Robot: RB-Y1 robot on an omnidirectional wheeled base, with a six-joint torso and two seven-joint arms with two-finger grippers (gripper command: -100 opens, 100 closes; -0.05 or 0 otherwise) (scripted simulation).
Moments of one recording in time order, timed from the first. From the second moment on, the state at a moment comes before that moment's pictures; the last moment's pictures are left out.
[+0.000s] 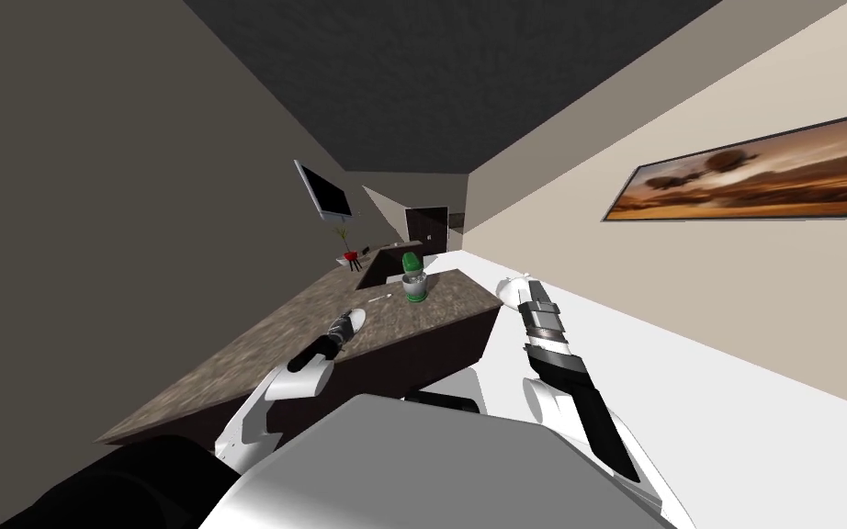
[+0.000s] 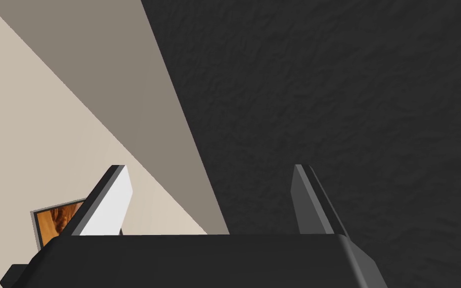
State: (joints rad) left arm 0.50 0.39 0.29 -2.22 0.17 0.71 0.43; right arm 0.46 -0.01 -0.06 -2.25 0.00 -0.39 0.17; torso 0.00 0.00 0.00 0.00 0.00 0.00
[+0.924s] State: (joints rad) left arm 0.49 0.41 0.38 -2.19 0.23 0.96 0.54; right arm 0.46 -0.01 -0.06 -2.25 0.00 -0.39 0.17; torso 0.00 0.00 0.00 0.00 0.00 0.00
